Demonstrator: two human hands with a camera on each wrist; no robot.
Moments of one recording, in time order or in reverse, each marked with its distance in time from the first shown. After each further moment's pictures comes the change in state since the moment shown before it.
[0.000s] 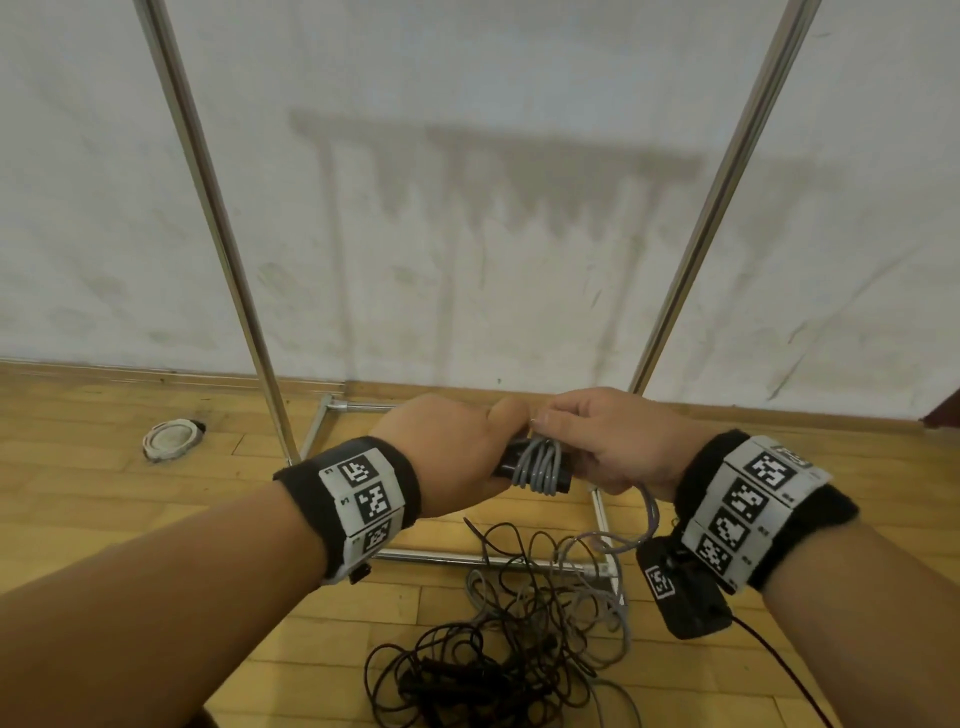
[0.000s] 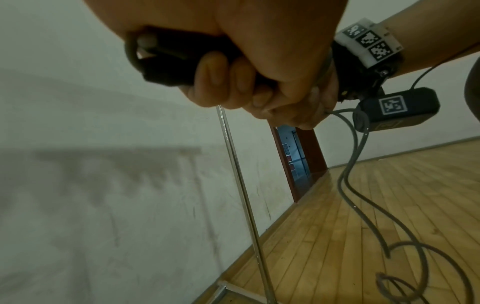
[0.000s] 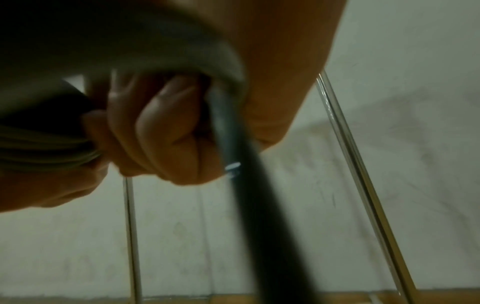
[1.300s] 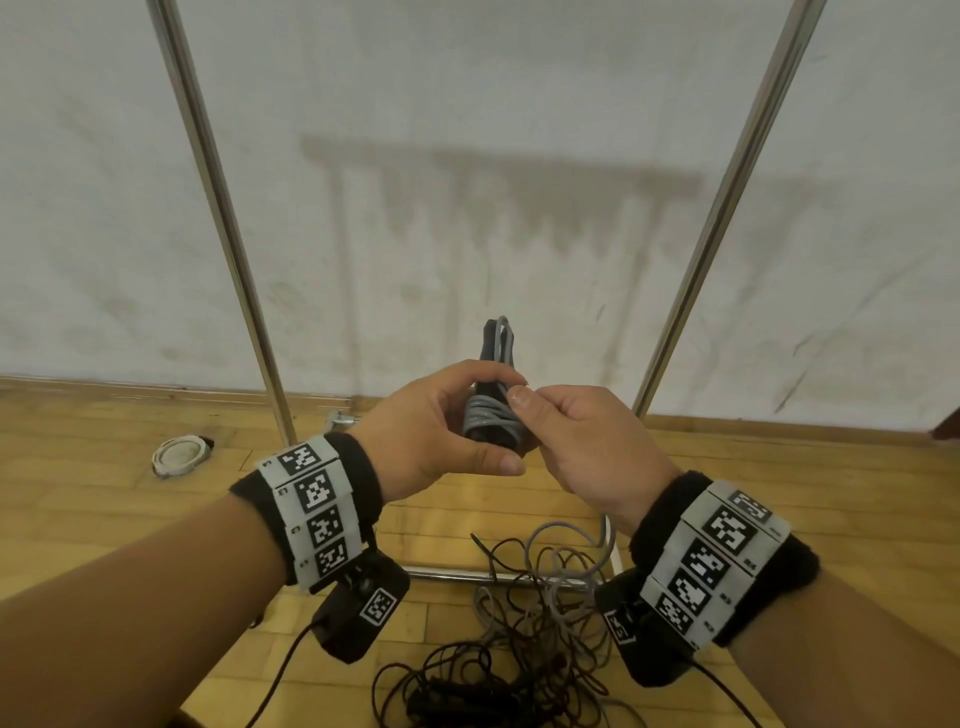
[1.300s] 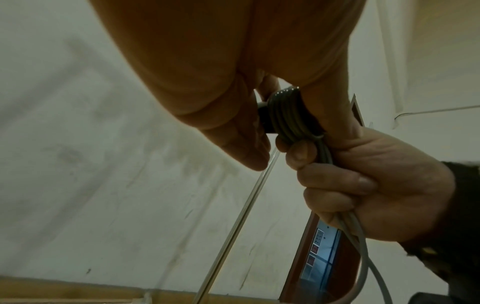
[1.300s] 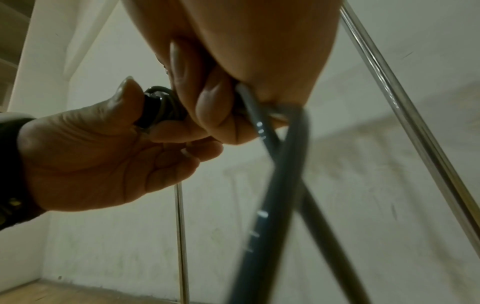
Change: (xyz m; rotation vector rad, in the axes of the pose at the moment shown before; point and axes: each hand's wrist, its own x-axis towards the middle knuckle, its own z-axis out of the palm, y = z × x) left_hand -0.015 -0.026 -0.008 -1.539 0.120 -0.121; right_hand 0.002 -0.018 0.041 -0.226 0.426 -0.315
